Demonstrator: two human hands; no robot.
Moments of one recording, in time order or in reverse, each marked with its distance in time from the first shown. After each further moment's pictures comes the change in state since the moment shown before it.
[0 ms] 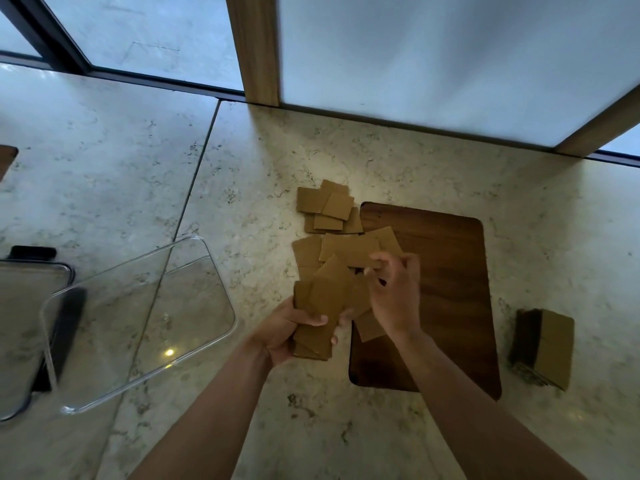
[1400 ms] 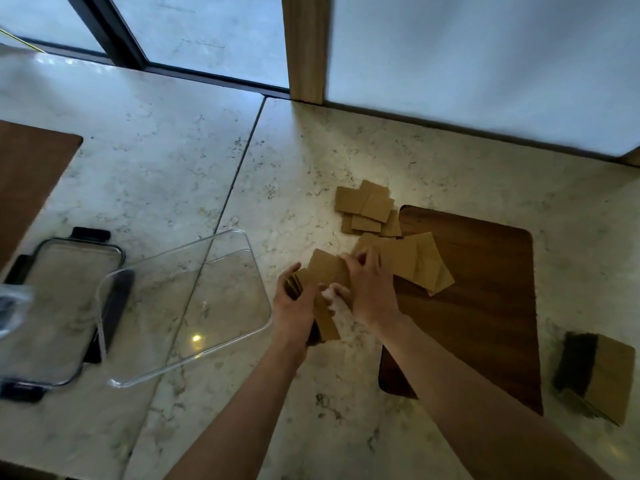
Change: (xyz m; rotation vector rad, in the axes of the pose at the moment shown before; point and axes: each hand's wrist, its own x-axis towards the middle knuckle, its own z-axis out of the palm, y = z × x) left_hand -0.003 0.000 -0.009 0.088 0.838 0.427; right_hand 0.013 -0.040 0.073 -0.603 -0.308 -0.359
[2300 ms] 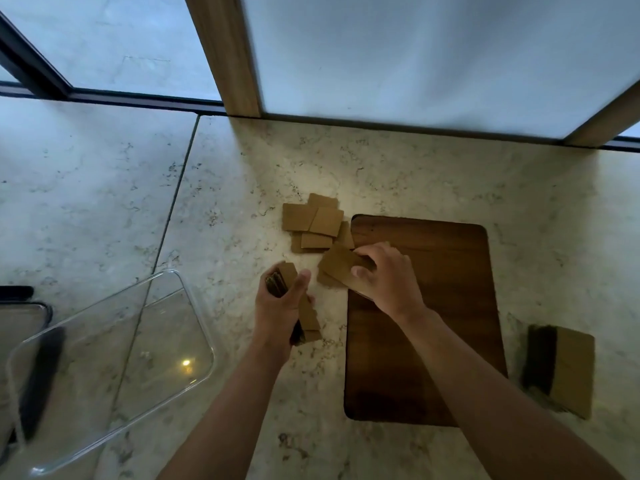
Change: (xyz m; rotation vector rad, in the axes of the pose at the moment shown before) left_hand 0.019 0.017 0.066 0.016 -0.197 0.000; right_hand 0.016 0.109 -0.038 0.278 0.247 0.125
